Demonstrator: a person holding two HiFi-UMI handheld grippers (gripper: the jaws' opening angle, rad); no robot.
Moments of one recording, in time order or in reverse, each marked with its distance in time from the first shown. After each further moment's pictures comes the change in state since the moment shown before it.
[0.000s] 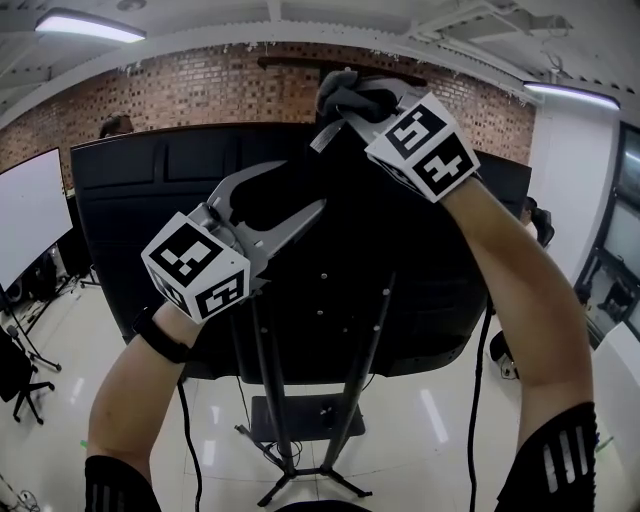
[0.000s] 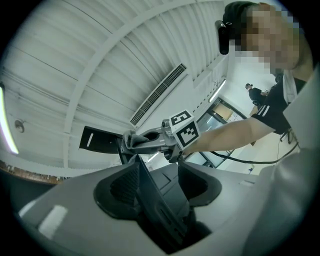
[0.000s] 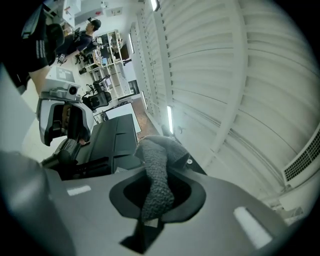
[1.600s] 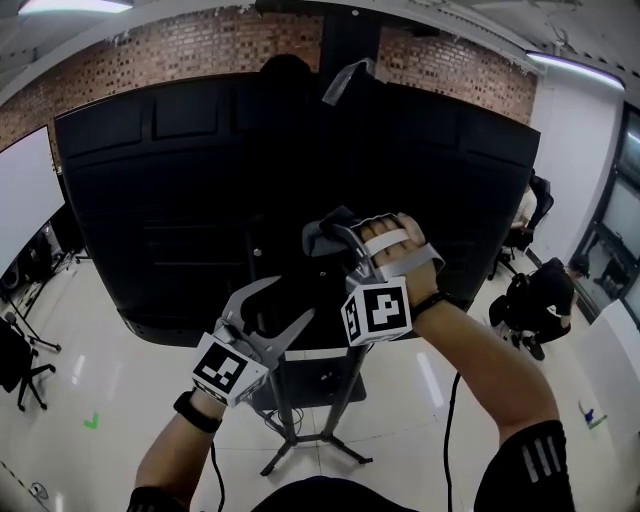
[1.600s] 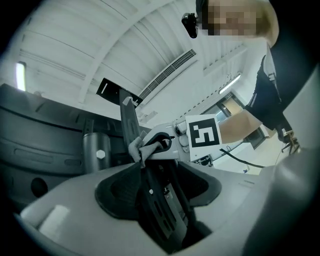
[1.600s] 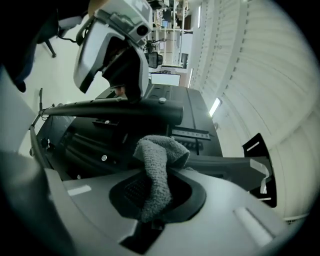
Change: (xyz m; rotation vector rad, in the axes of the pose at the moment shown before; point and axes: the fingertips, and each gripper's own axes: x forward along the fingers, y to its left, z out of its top) left arm -0.097 -0.116 -0.185 -0.183 0.189 0.065; right arm -0.044 0.272 -0.120 -0.587 0.293 0.142
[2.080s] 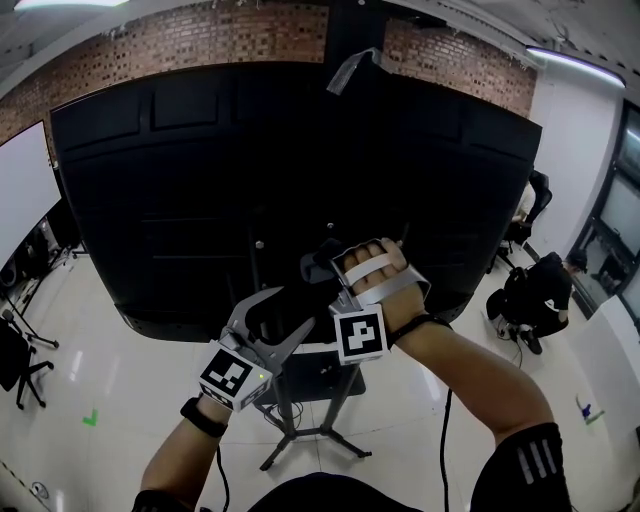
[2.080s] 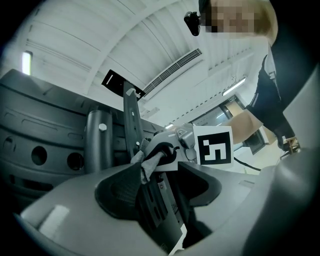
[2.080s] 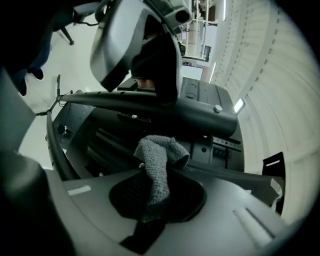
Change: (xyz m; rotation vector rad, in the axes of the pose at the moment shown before) left arm -0.009 -0.011 -0.035 -0.077 0.024 -0.006; right arm 0.003 0.066 0.028 -0.096 0.047 0.092
